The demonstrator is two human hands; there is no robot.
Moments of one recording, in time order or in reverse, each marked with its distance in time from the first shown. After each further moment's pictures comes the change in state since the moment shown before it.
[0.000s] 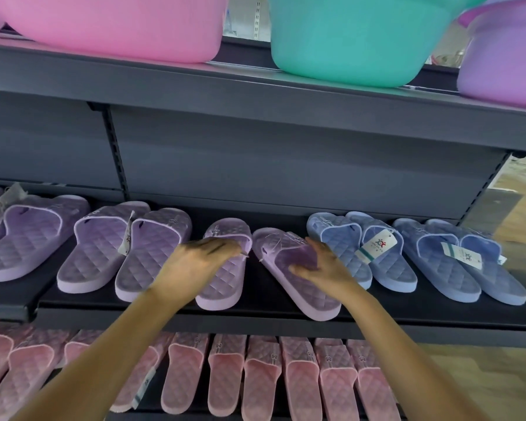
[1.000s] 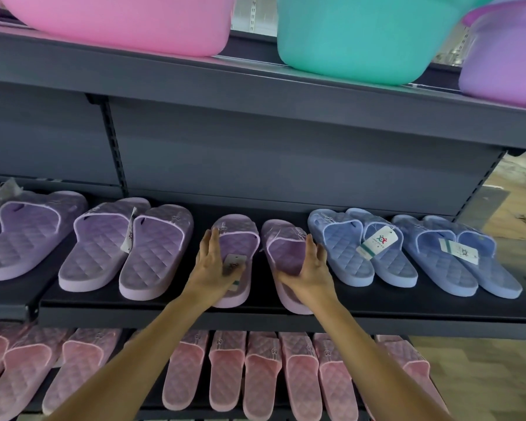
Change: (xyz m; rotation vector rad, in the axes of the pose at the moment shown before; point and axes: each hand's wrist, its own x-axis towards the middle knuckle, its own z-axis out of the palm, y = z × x) left_hand -0.017 0.012 0.046 -0.513 -0.321 -0.998; right_hand -0.008 -0.020 0.044 -0.058 0.170 0.150
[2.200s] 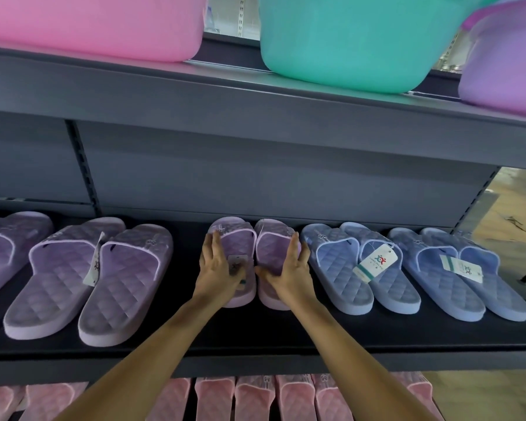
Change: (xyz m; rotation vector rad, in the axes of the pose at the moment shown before) left_hand 0.064 0.011 0.039 0.013 0.091 -0.046; right_hand 0.064 -0.001 0.020 0.060 0.063 -0.037
